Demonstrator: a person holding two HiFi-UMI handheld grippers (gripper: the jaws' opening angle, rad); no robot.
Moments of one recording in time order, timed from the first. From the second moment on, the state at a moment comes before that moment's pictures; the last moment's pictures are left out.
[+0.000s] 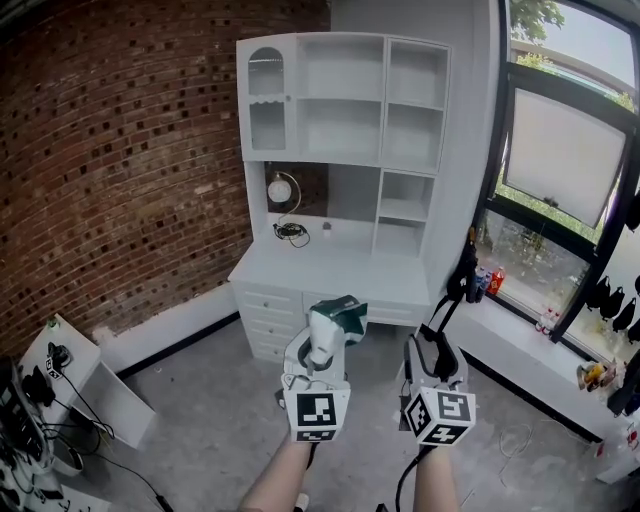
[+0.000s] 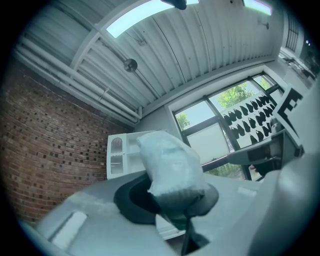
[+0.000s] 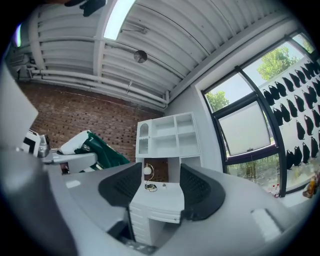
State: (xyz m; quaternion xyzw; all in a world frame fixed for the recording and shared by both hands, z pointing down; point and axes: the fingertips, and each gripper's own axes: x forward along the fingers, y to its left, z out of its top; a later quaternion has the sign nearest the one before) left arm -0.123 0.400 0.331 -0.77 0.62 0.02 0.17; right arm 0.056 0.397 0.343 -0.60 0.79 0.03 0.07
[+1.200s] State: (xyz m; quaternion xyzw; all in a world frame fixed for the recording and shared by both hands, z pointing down) left arm -0.189 0.217 0.332 -0.80 0.57 0.06 0.16; right arm -0.003 0.236 0.352 -0.66 0.75 0.04 0.05
